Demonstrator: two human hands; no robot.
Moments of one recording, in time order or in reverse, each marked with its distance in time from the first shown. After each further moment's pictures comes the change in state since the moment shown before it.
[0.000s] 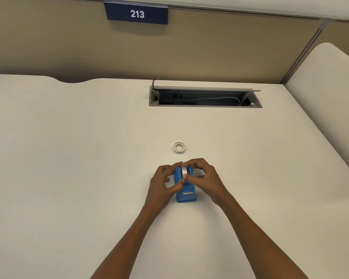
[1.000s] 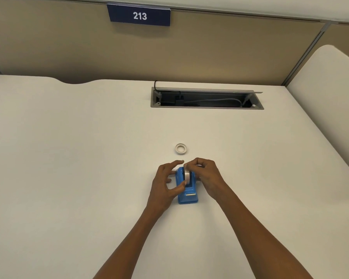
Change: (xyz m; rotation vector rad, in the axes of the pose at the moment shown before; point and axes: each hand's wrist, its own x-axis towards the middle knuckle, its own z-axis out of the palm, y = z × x) left_hand -0.001 0.005 -0.001 -0.055 0.006 0.028; right_hand 0.017 -0.020 0.006 0.180 0.070 0.222
